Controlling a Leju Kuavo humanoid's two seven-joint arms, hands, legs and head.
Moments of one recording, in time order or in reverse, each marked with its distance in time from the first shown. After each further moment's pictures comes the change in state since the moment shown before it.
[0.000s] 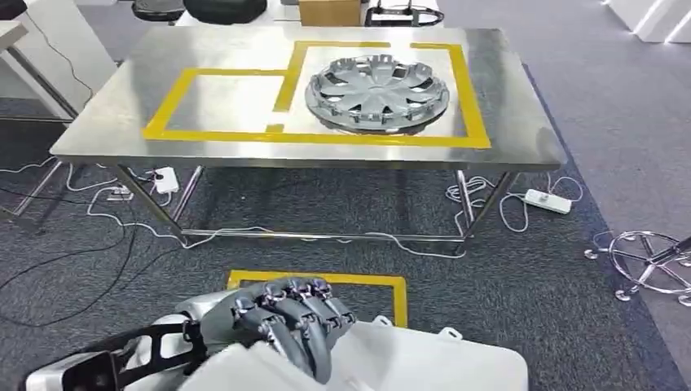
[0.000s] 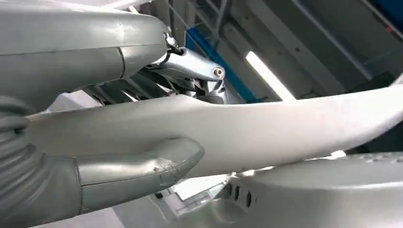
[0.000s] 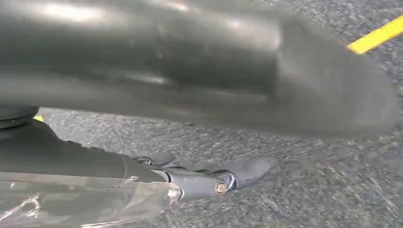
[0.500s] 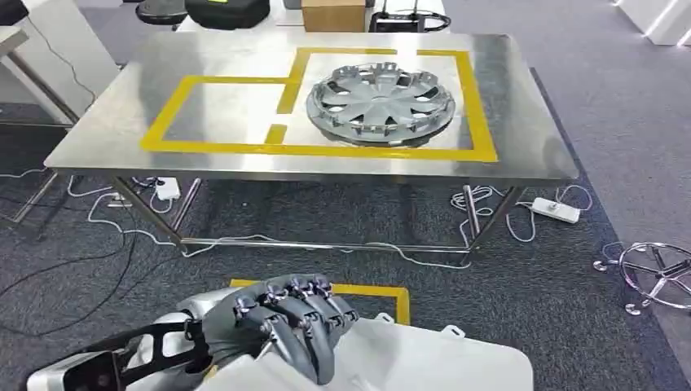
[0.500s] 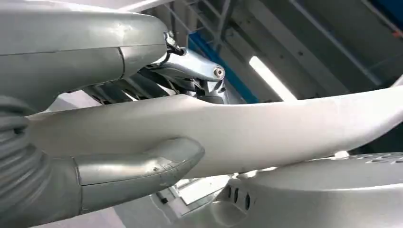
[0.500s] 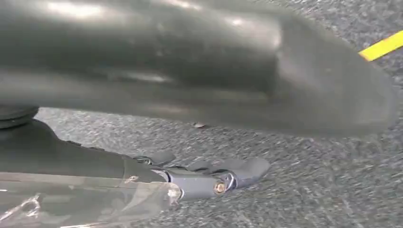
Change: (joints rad) left arm -0.006 -0.001 0.001 -0.001 -0.006 0.008 0.000; right arm 0.004 0.003 0.002 0.002 0.001 0.006 -0.010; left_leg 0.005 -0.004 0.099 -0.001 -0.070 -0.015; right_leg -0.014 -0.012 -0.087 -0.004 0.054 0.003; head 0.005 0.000
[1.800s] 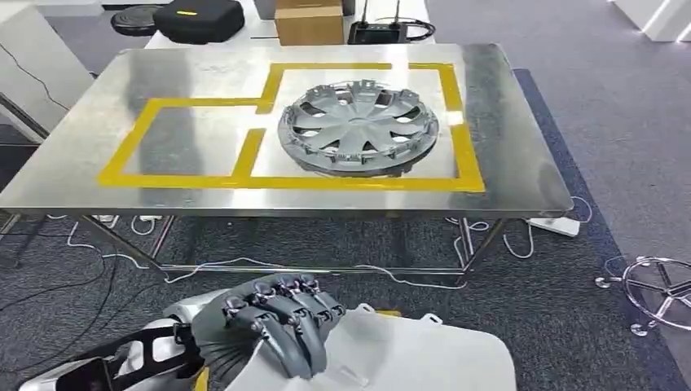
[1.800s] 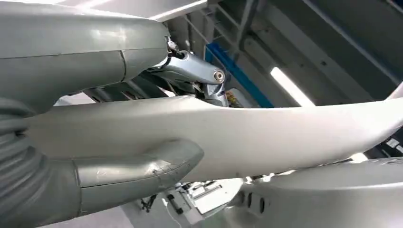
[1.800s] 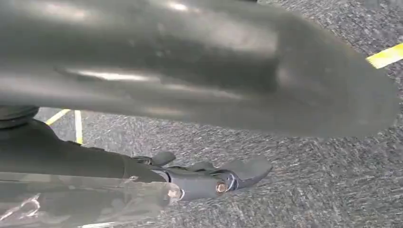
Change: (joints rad) left arm 0.025 0.019 0.014 -0.015 -0.021 0.058 -0.002; right arm 0.007 0.023 0.085 0.010 0.105 -0.046 0.110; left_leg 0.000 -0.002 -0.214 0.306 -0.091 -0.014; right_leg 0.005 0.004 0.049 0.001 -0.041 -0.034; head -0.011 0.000
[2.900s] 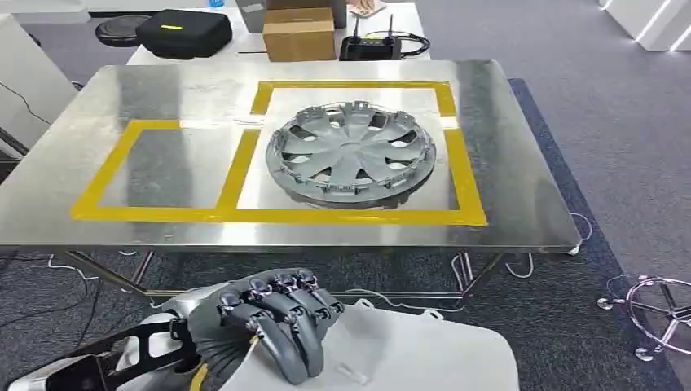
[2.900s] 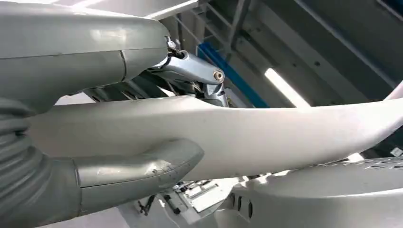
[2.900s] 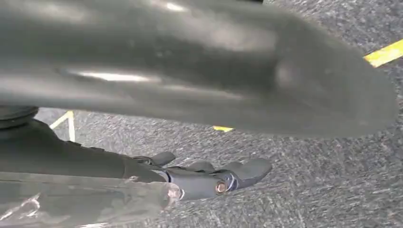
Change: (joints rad) left arm -0.032 -0.009 0.003 0.000 0.003 -0.026 0.000; right arm 0.007 0.006 -0.001 0.002 -0.010 0.000 0.001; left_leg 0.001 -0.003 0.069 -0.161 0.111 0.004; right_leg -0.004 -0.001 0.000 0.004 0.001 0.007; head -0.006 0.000
